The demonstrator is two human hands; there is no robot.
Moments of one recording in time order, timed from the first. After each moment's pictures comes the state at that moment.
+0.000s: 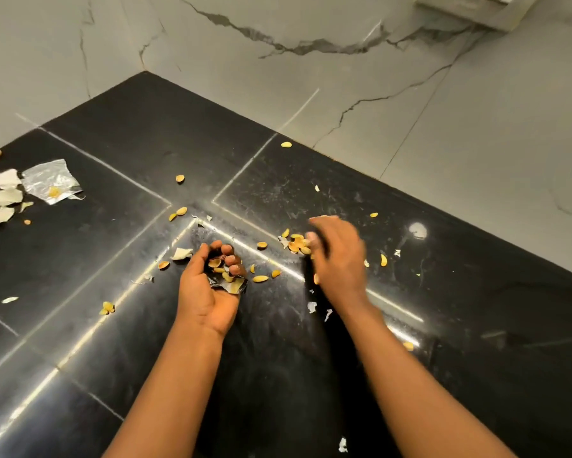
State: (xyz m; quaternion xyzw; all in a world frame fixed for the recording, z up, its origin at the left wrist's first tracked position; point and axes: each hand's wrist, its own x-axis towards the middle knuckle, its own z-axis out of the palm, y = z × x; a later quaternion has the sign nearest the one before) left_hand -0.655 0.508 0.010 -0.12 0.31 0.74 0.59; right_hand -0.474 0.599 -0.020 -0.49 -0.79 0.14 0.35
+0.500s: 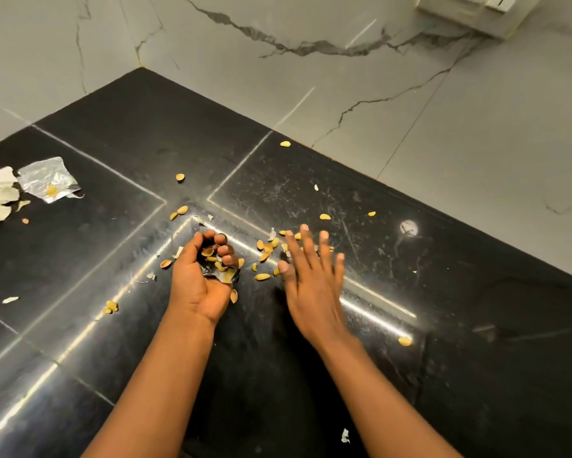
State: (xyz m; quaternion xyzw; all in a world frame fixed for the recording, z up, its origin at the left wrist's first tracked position) left_hand -0.676 0.513 0.013 -0.09 0.30 0.74 0.60; right_hand -0.506 0.535 -0.010 -0.55 -0.81 0.16 0.12
